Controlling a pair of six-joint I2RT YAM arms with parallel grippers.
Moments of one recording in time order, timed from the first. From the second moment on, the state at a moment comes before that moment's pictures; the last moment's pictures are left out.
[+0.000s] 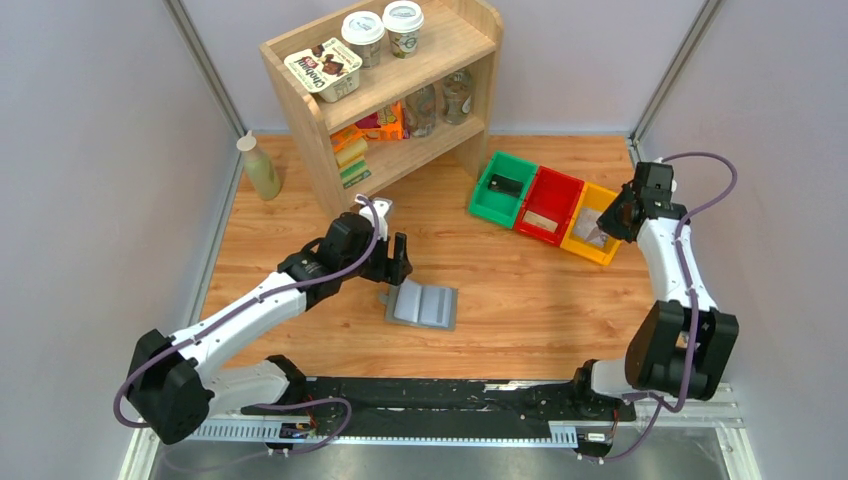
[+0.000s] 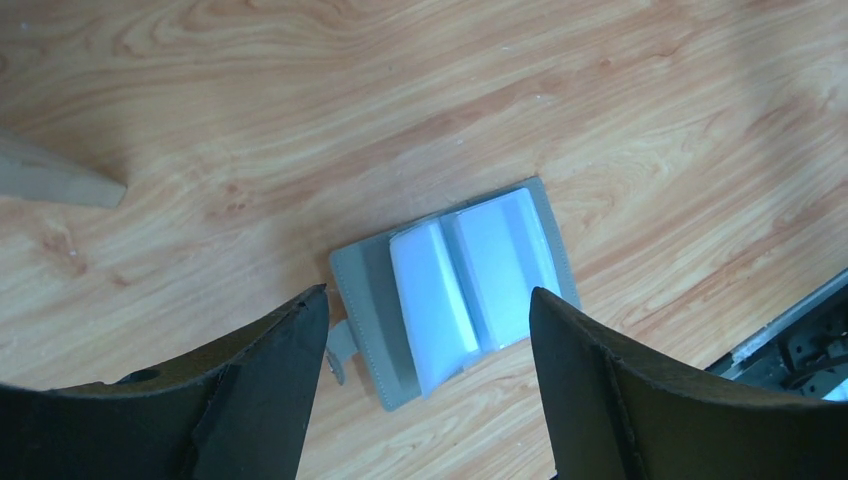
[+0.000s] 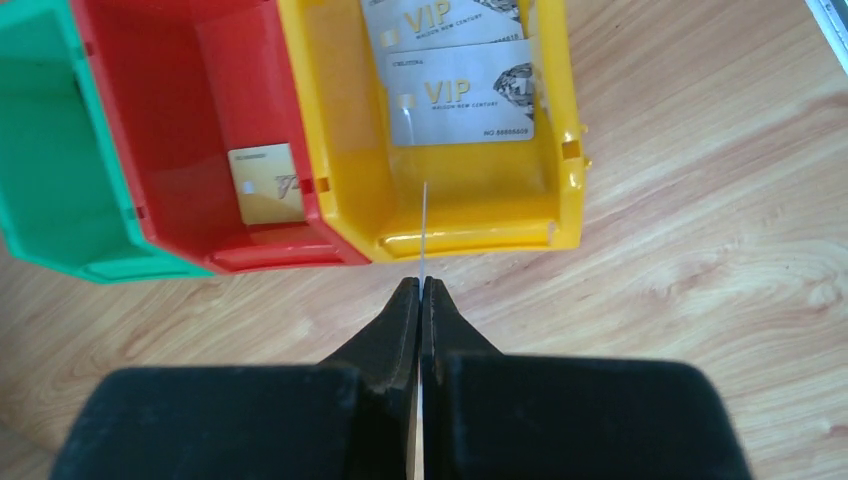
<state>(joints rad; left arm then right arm) -0.71 1.13 0.82 -0.33 -0.01 -0.35 -0.20 1.35 1.12 -0.63 0.01 0.50</state>
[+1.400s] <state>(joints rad) -0.63 1.27 0.78 -0.31 0.25 -0.53 0.04 1.28 1.10 -0.56 0.00 0.46</state>
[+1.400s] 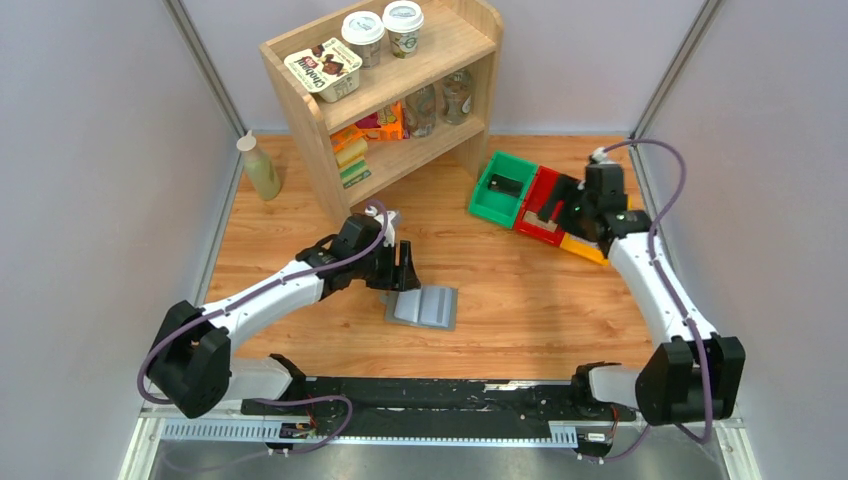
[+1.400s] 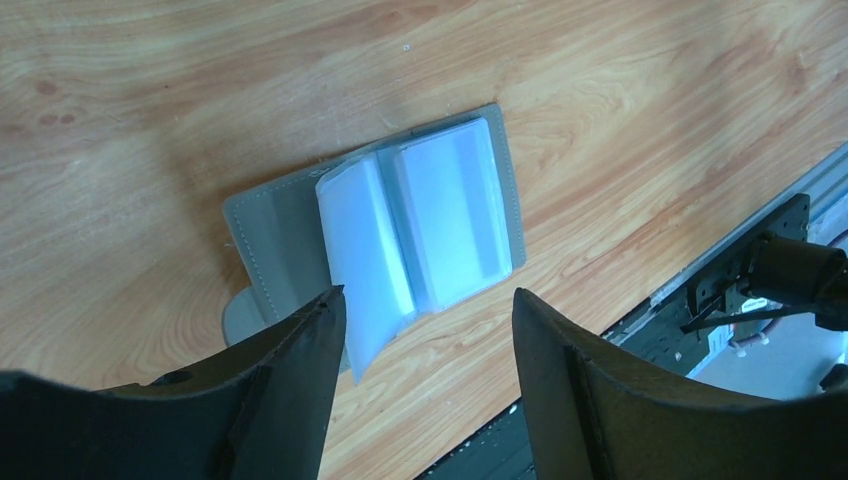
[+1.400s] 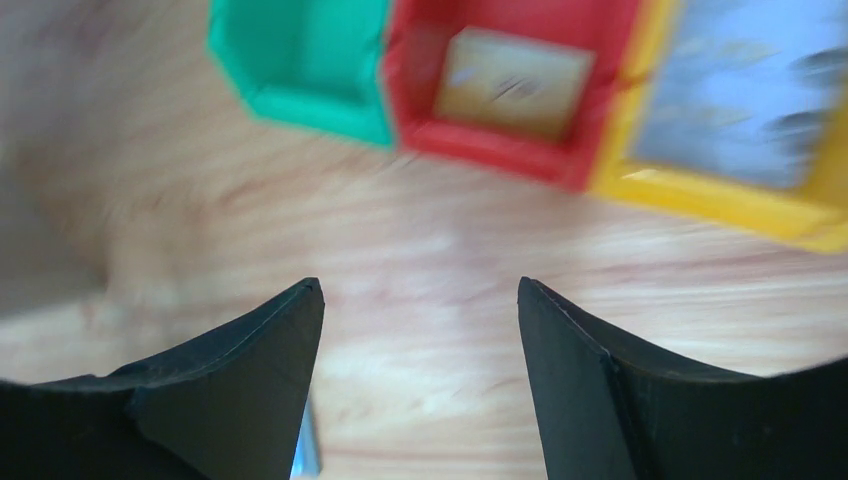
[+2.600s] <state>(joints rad) -0.63 1.42 0.62 -0.23 0.16 -0.73 0.80 1.54 0.86 -0.20 -0.10 0.80</state>
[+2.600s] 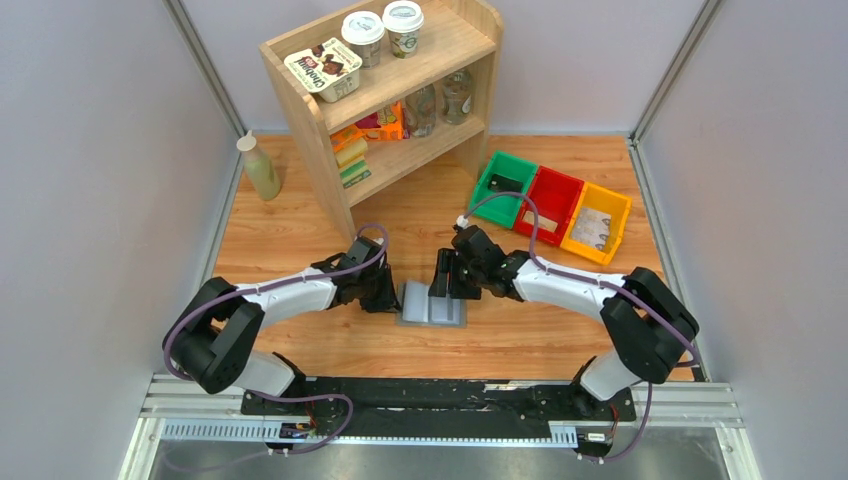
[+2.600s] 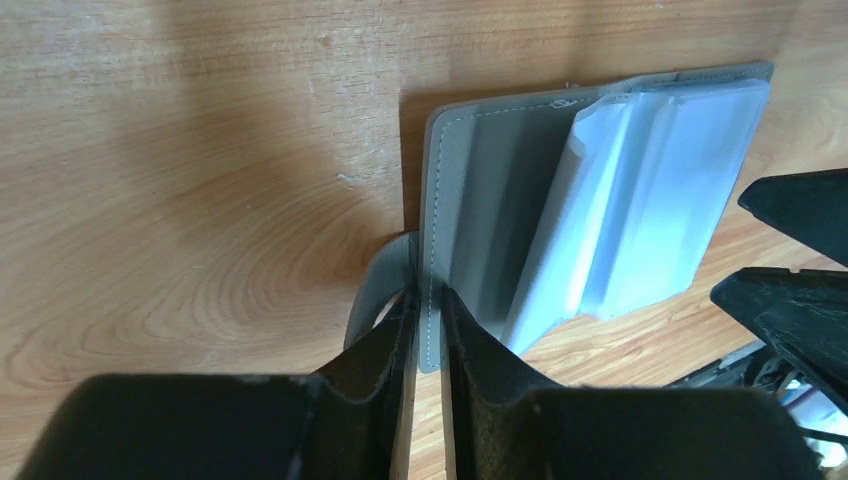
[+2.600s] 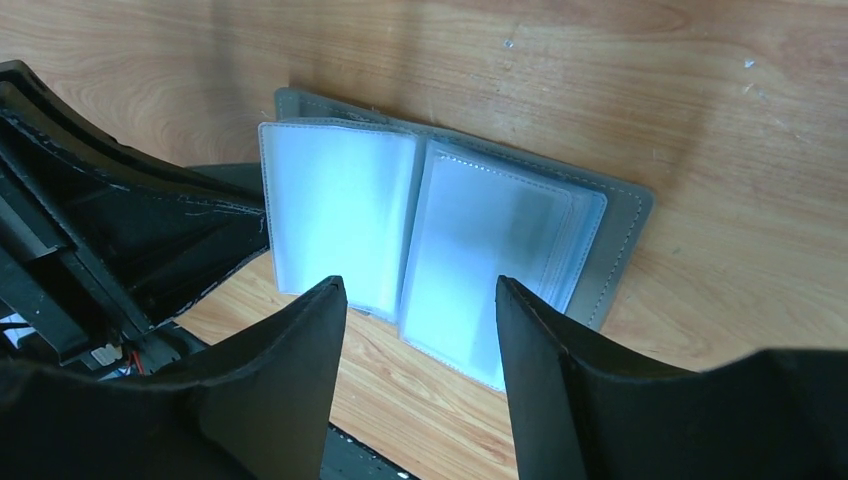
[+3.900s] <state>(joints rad) -0.63 1.42 0.60 -0.19 0.20 -0.80 0.88 1.62 1.01 -0.44 0.13 0.77</state>
